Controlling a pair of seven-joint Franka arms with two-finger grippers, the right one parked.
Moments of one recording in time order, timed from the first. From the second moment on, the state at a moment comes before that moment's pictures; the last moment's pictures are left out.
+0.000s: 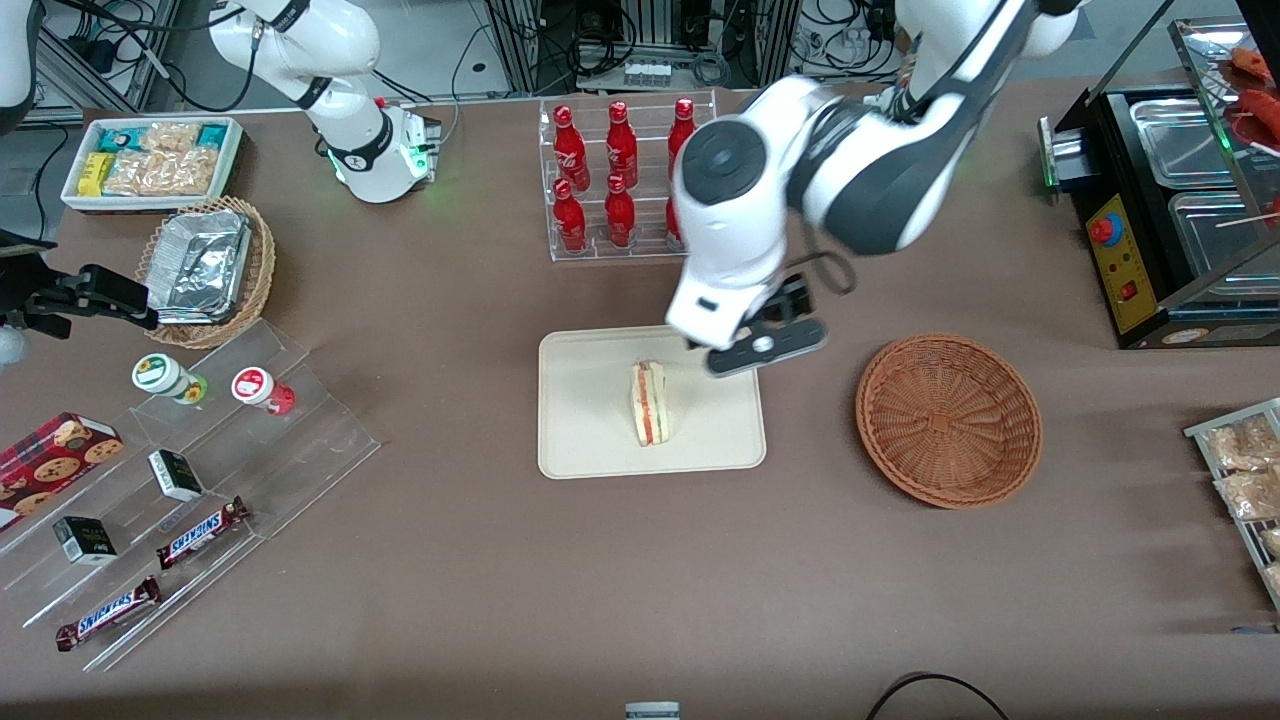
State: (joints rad) arm -0.38 0.40 -0.38 -1.33 0.26 1.57 -1.01
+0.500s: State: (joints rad) arm -0.23 0.25 -0.37 -1.37 0.18 1.42 -0.80
